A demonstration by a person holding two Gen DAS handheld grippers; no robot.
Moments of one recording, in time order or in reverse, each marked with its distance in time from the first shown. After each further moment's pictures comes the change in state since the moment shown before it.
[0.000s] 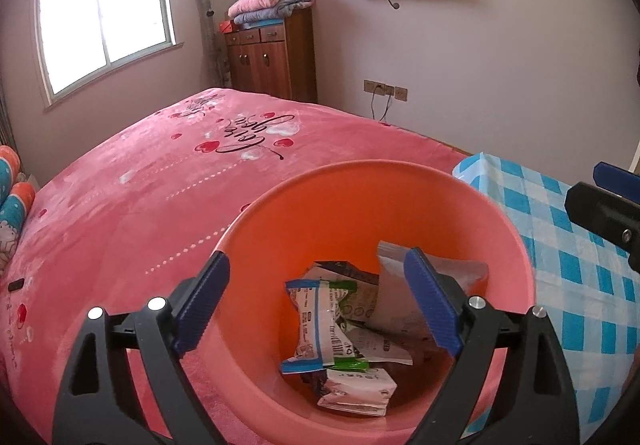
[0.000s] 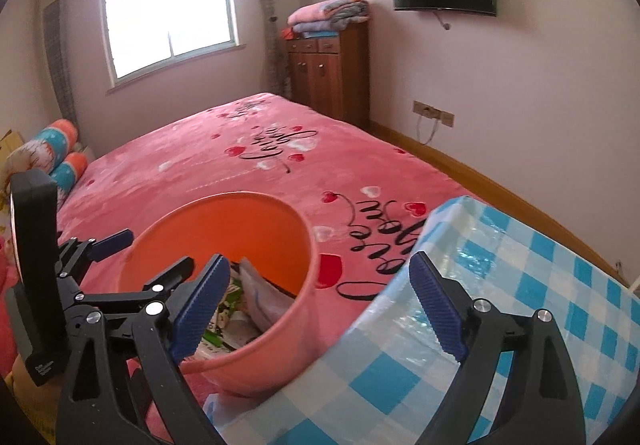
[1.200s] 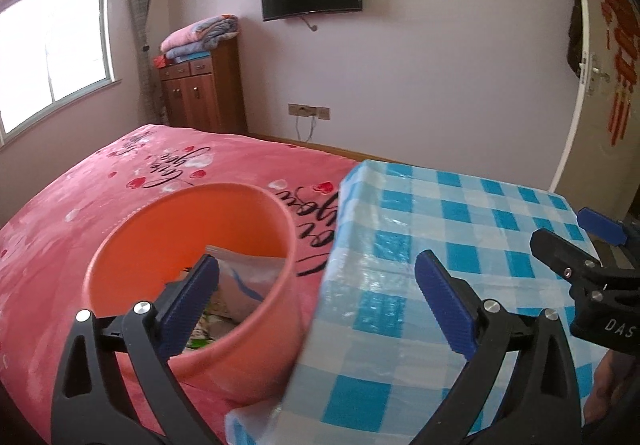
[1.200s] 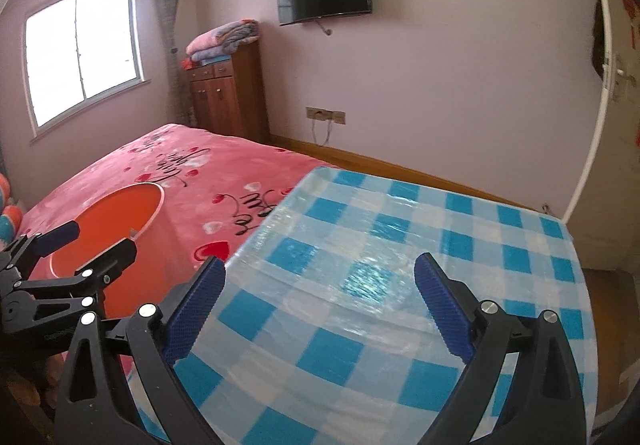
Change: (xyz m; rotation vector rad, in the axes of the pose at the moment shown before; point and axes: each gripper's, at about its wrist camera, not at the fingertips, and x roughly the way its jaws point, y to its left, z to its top) left arm -0.065 -0.125 -0.021 0.113 -0.091 -0.211; right arm -0.099 -0.098 -0.091 0.195 -0.077 -0.306
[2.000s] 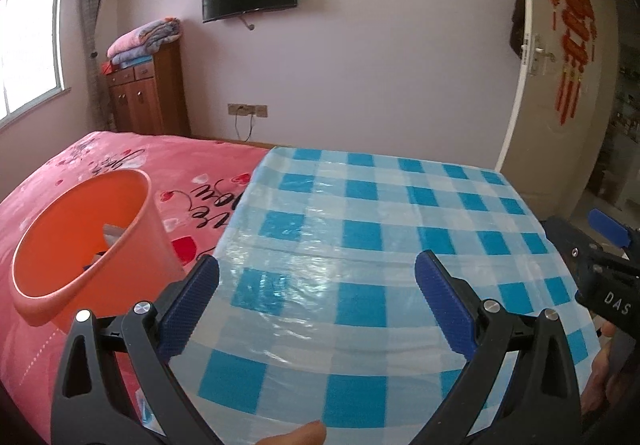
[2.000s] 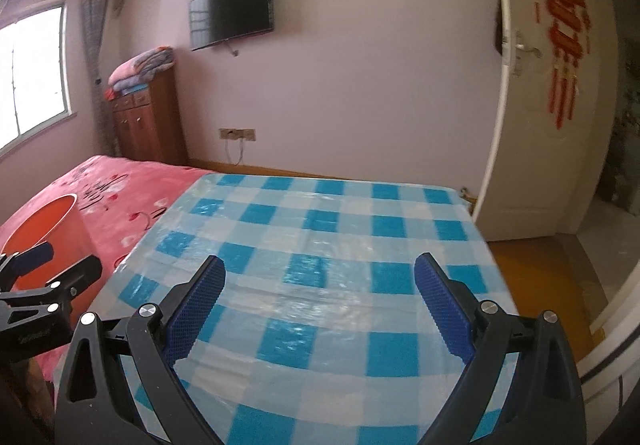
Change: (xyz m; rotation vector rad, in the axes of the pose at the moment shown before) left arm -0.014 -0.098 -0.035 0.065 -0.008 -0.178; right arm -0.067 -0.107 -0.062 0.133 -0.079 -0.276
